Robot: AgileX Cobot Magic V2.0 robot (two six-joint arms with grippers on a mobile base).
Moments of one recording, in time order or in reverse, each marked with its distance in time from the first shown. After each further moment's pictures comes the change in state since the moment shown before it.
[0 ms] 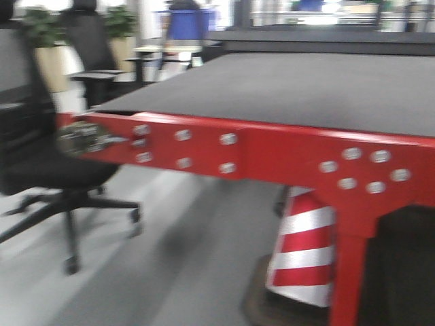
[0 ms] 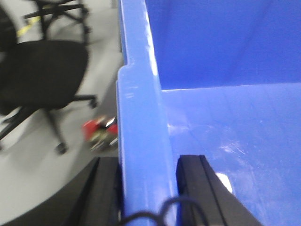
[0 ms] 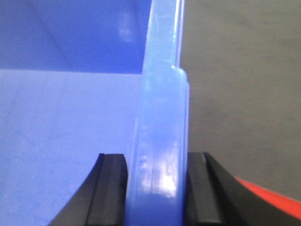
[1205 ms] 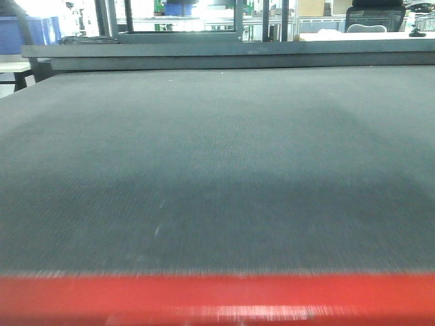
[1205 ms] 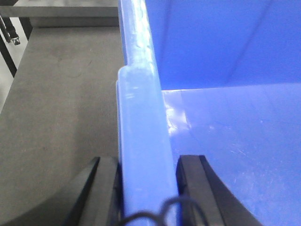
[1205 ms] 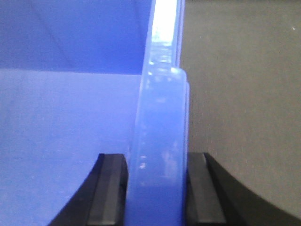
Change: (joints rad) left arm 0.000 0.000 0.000 0.000 -0.002 0.000; right arm 0.000 0.000 0.000 0.000 0.000 0.000
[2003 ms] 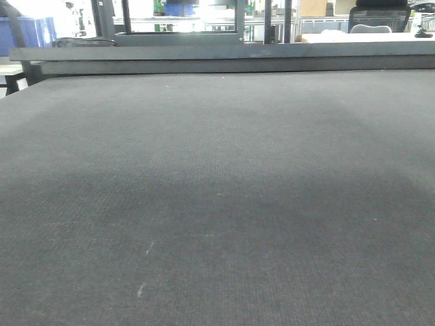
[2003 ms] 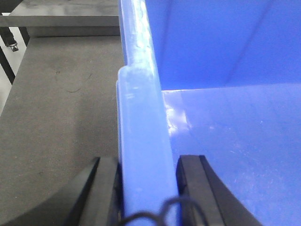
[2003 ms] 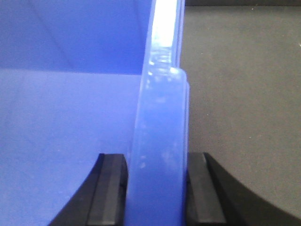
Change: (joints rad) left arm 0.000 0.000 0.000 0.002 0.000 0.000; right arm 0.000 0.000 0.000 0.000 0.000 0.000
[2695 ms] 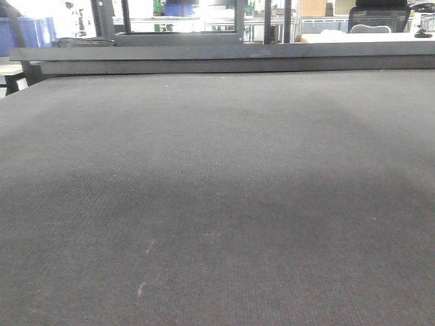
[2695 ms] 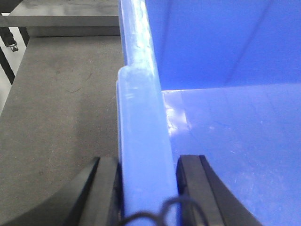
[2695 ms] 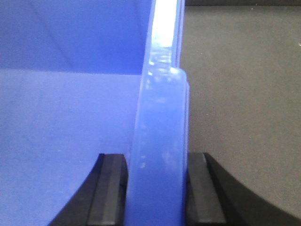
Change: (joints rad) left arm 0.000 0.000 0.000 0.000 0.000 0.000; right arm 0.000 0.000 0.000 0.000 0.000 0.000
